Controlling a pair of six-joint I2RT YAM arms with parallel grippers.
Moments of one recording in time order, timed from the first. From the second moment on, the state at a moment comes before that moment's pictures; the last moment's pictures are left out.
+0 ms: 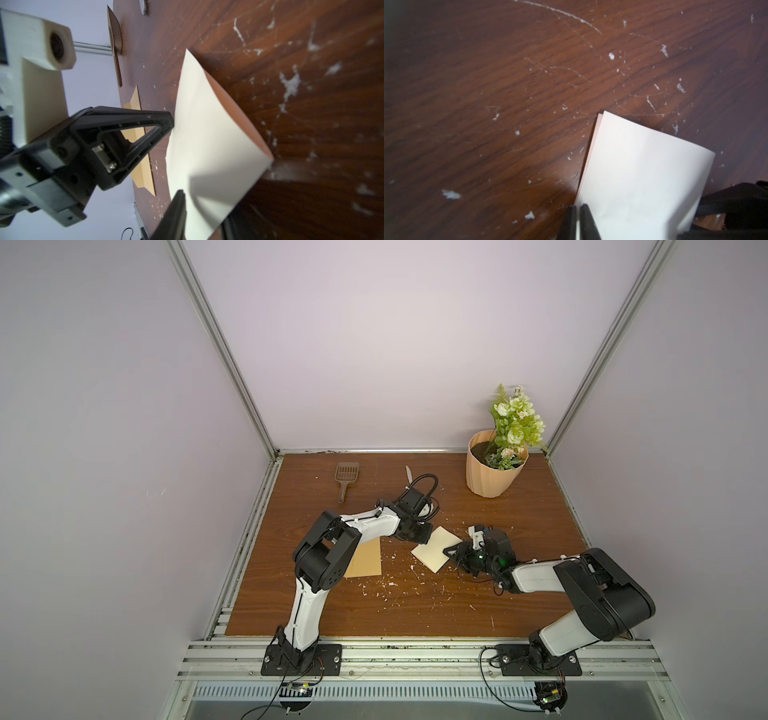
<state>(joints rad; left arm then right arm) -0.69 2.07 1.38 -0.36 0.25 -0.32 0.43 1.57 0.37 0.48 -0.43 1.05</state>
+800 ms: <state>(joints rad) -0.52 1.83 1.40 -0.48 0.10 -0.37 0.43 1.46 0.88 -0.18 -0.29 0.72</state>
